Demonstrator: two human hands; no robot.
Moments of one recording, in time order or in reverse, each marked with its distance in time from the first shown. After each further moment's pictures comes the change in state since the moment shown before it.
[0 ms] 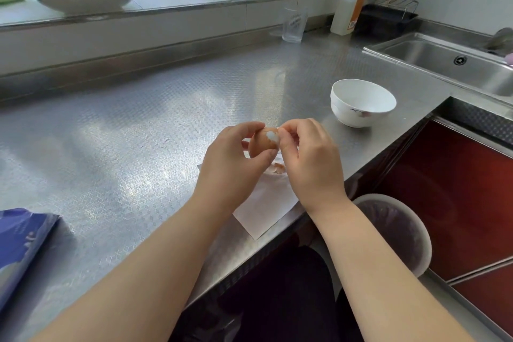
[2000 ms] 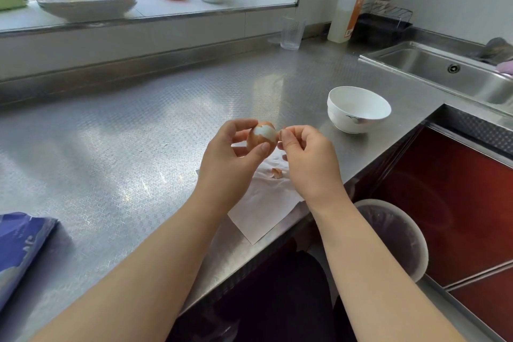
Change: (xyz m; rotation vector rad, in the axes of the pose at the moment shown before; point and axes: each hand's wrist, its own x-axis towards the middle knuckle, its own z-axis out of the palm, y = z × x) left_hand 0.001 0.006 -0.002 -0.314 0.022 -0.078; right_hand 0.011 -0.011 -0.007 0.434 -0.147 0.521
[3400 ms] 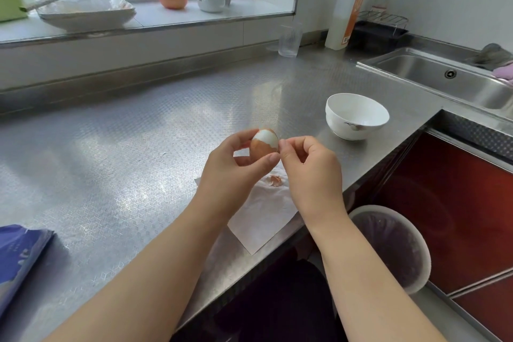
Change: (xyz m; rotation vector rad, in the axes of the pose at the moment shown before) left_hand -0.002 0.004 -0.001 -0.078 -0.088 -0.034; right_hand -0.011 0.000 -0.004 -0.136 0.101 -0.086
